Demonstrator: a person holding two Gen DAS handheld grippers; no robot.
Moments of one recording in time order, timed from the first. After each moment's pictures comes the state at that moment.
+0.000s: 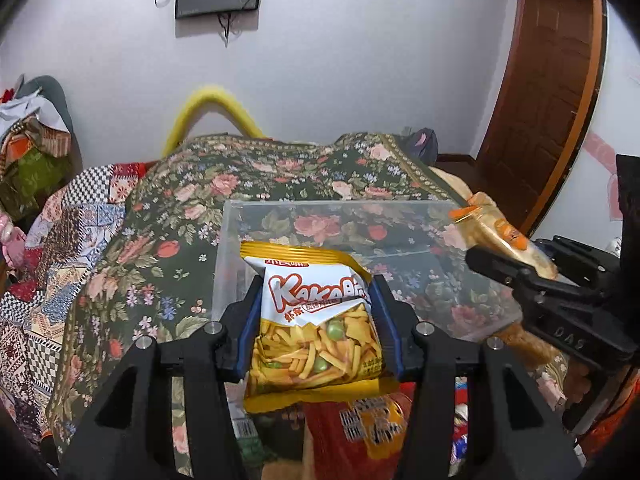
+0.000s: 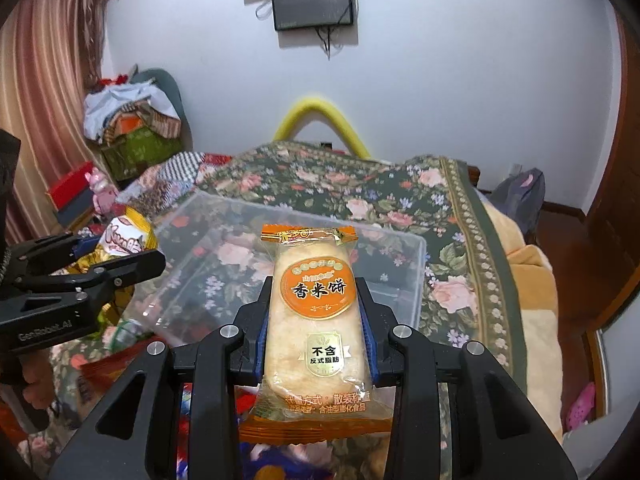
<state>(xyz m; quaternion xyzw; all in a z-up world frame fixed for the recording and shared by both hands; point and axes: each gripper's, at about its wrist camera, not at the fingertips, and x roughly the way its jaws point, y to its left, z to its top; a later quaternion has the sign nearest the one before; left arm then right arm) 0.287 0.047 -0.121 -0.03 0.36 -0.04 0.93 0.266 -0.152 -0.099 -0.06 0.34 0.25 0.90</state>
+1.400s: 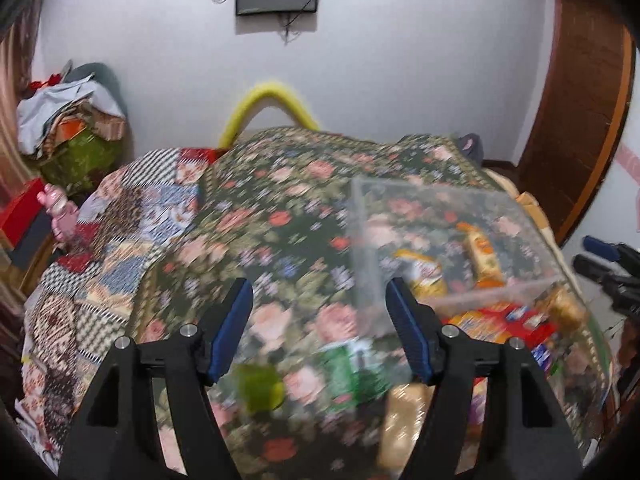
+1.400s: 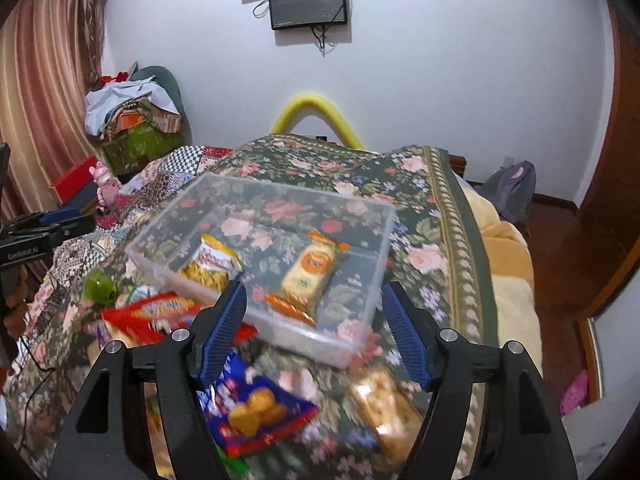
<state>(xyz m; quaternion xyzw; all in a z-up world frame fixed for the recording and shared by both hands) 0.211 0.137 -0.107 -0.03 0.37 0.05 0.93 0.218 -0.190 -0.086 -0.06 0.34 0.24 0.91</state>
